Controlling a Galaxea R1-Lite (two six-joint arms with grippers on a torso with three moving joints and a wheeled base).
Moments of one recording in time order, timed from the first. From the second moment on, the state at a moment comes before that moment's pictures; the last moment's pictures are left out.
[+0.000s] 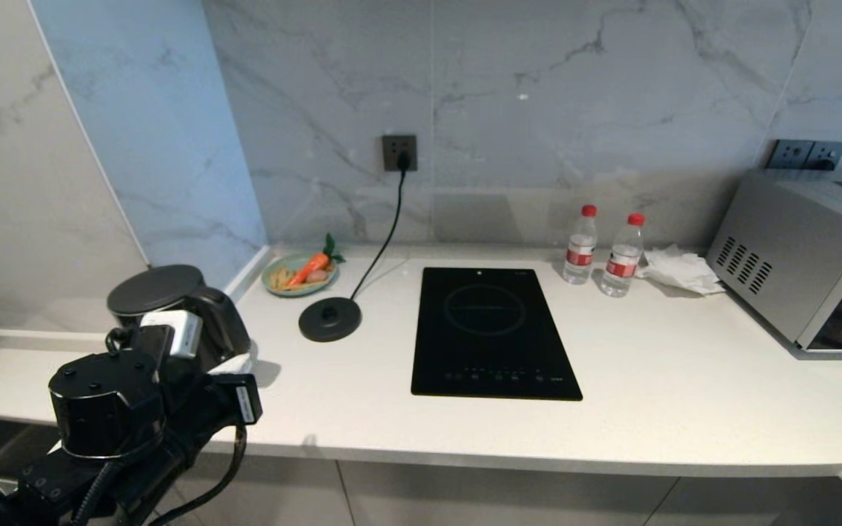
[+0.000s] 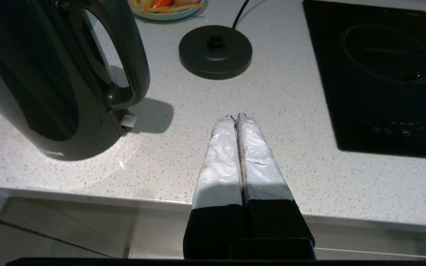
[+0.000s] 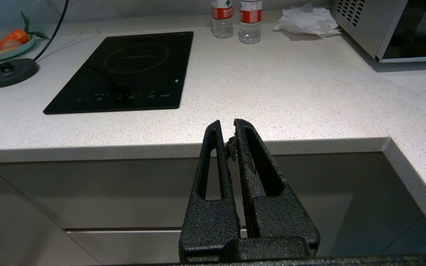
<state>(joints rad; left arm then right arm) -0.38 1.73 -0.23 -1.27 0.34 -0.17 0.00 0.00 0.00 0.00 -0.01 0.03</state>
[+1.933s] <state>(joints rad) -0.28 1.97 -0.26 -1.46 0.32 -0.15 0.00 0.00 0.00 0.00 -0.01 0.03</state>
